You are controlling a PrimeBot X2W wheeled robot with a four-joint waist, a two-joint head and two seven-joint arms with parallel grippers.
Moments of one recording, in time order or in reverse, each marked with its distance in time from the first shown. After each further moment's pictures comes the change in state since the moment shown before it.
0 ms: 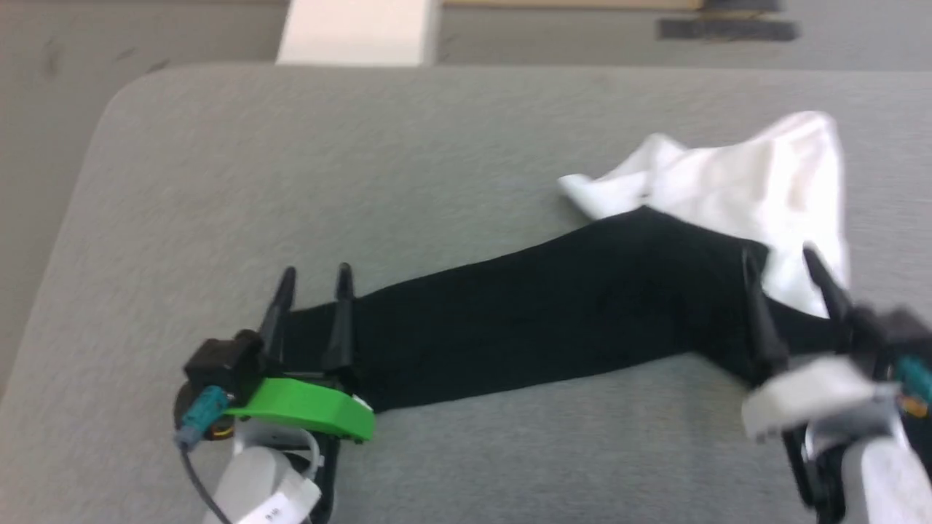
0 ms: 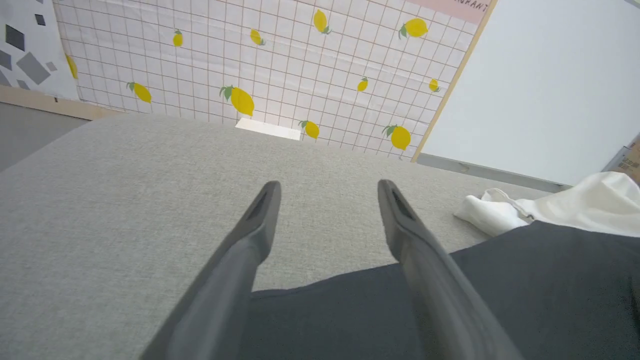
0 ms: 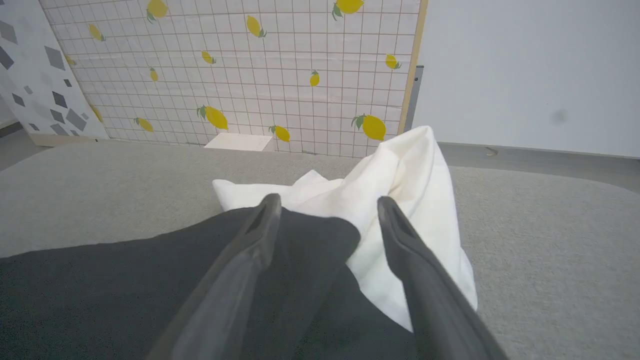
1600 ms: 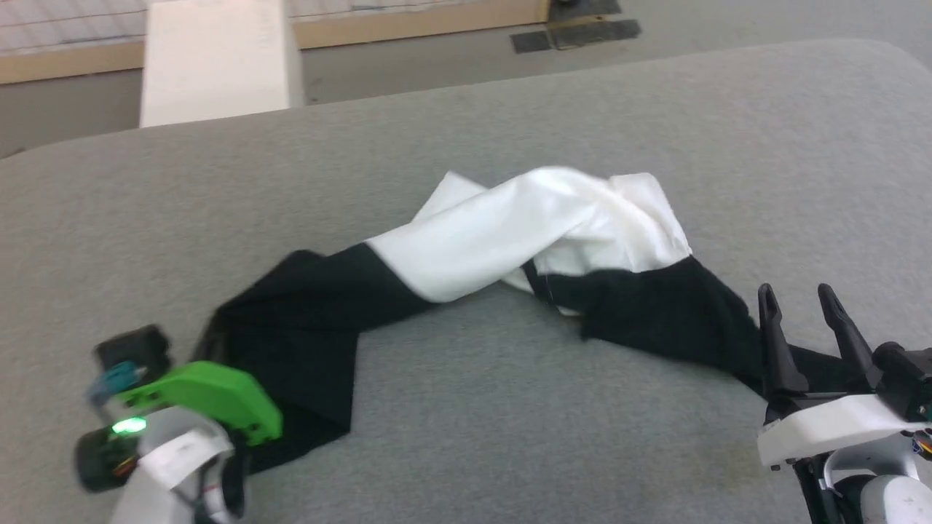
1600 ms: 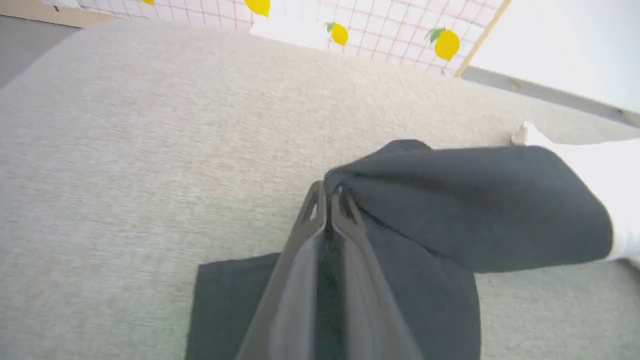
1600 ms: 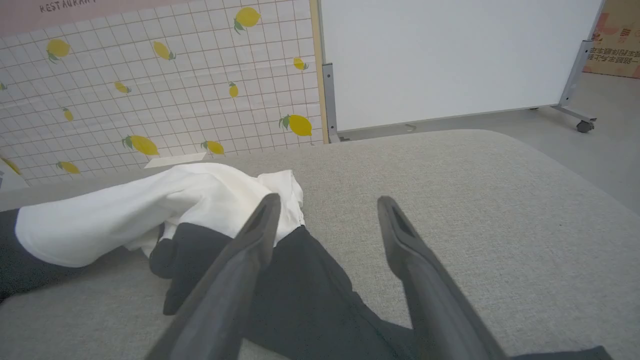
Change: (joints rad) left arm 0.019 0.162 0.047 -0.009 -0.134 0.256 0.344; right arm 0.102 0.003 -0.027 -0.033 0.119 0.000 -0.020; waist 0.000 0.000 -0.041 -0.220
